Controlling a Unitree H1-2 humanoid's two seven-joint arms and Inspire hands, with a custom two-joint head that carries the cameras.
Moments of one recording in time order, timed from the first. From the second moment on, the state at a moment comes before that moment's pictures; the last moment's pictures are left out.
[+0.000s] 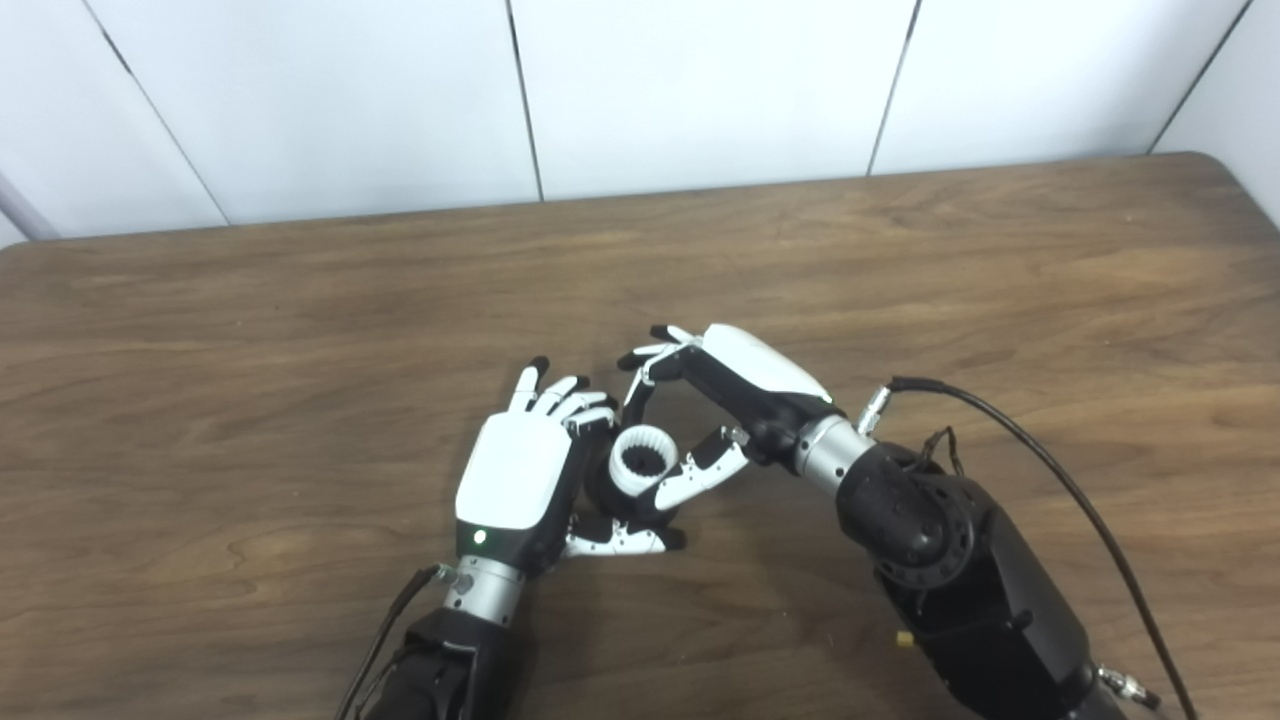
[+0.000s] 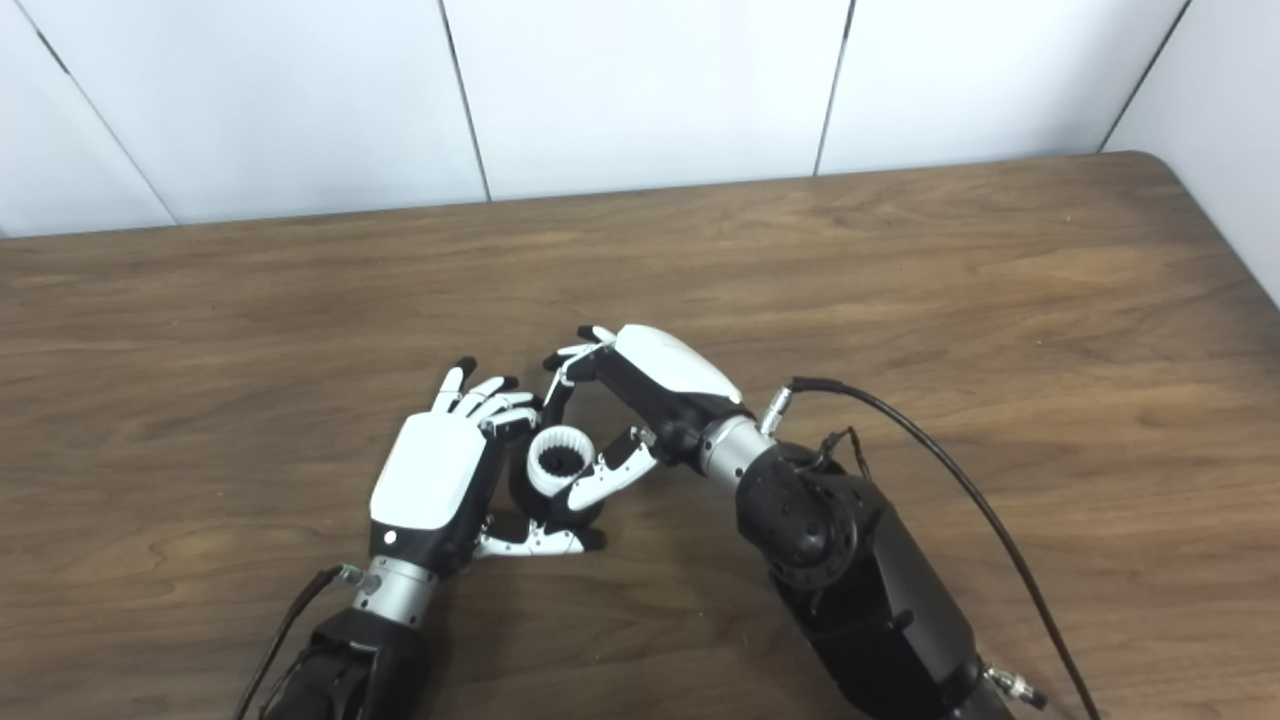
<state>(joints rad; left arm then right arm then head) -0.01 0.16 -0.49 -0.08 1.06 0.07 0.17 -0.23 -0.20 0.41 -0.41 -0.70 0.45 0.51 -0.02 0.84</state>
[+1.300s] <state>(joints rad) -0.01 0.15 -0.50 -0.08 1.06 0.07 0.17 -0.22 -0.21 0.41 -0.38 -0.70 0.42 0.49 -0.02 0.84</state>
